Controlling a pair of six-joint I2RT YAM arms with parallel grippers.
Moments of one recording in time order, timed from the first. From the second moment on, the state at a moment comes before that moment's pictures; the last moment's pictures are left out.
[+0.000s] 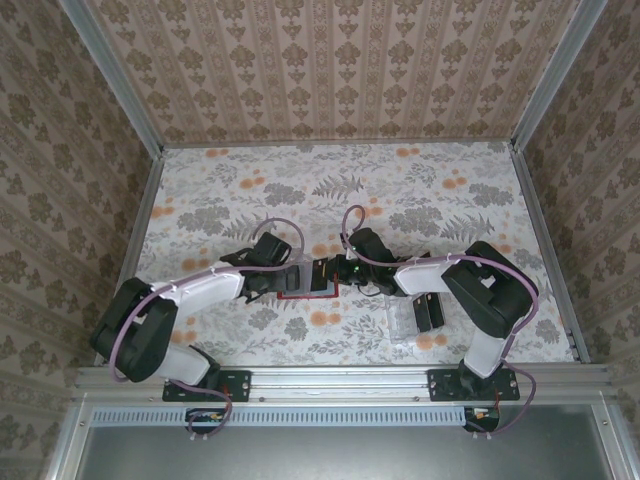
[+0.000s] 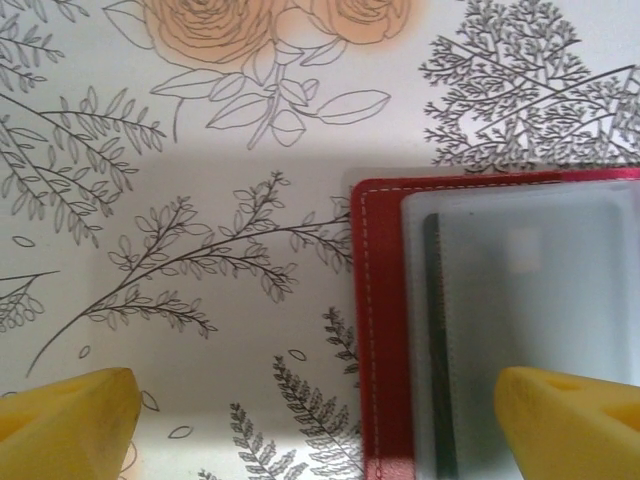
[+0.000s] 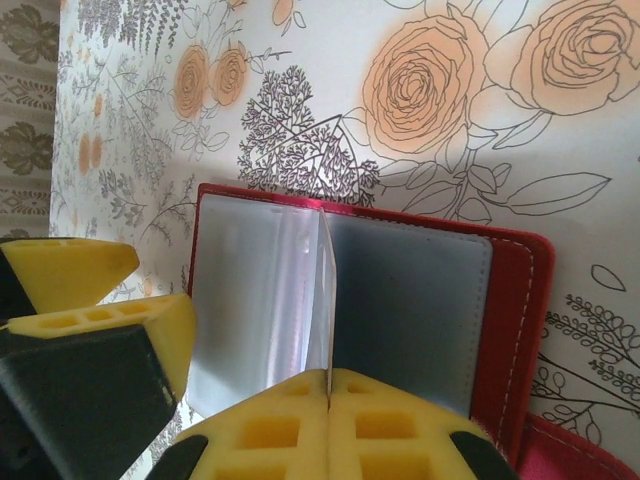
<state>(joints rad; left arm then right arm) -0.66 1.43 0.68 -0.40 -0.18 -0.57 0.69 1.76 0.76 0.31 -0.31 0.85</state>
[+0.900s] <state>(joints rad) -0.65 1.44 0.68 -0.44 -0.24 -0.61 0.68 1.78 0.69 0.58 -0.33 0.94</state>
